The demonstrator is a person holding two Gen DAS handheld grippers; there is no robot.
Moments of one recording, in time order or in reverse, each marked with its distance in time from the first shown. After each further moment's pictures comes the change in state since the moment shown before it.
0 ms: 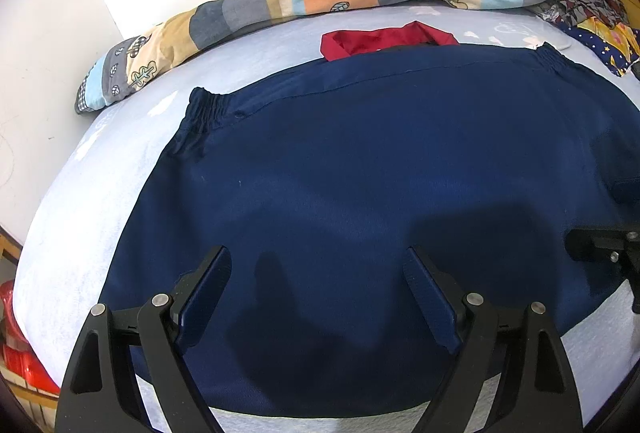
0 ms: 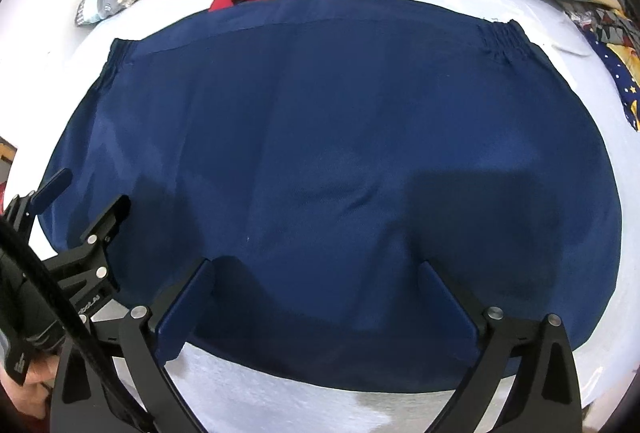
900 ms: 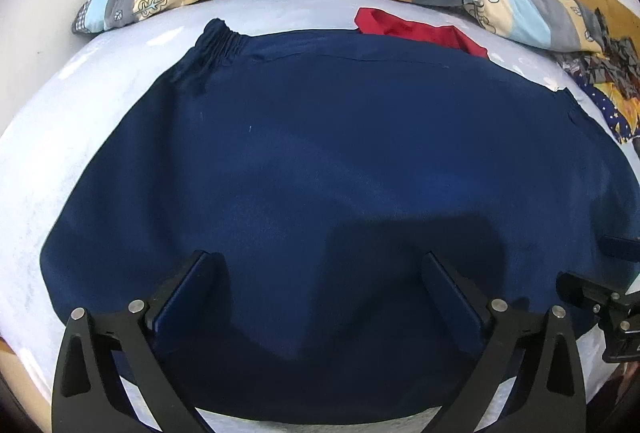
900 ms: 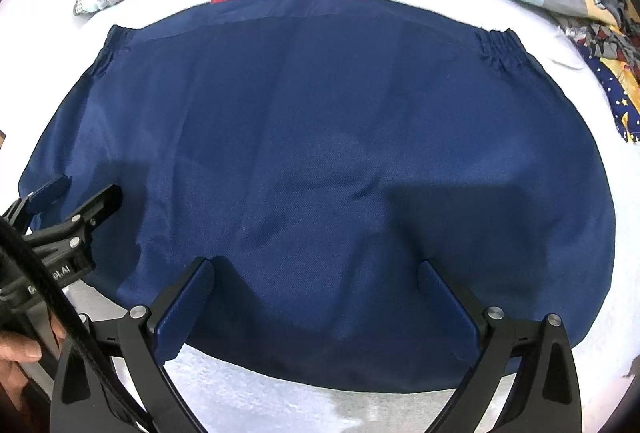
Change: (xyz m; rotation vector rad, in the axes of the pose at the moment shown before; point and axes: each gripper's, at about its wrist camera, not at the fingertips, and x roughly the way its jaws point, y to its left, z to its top) left arm 0.026 0.033 -0.017 -0.234 0.074 -0.138; right arm 0.007 0.007 -0.011 -0.044 -0.037 -0.073
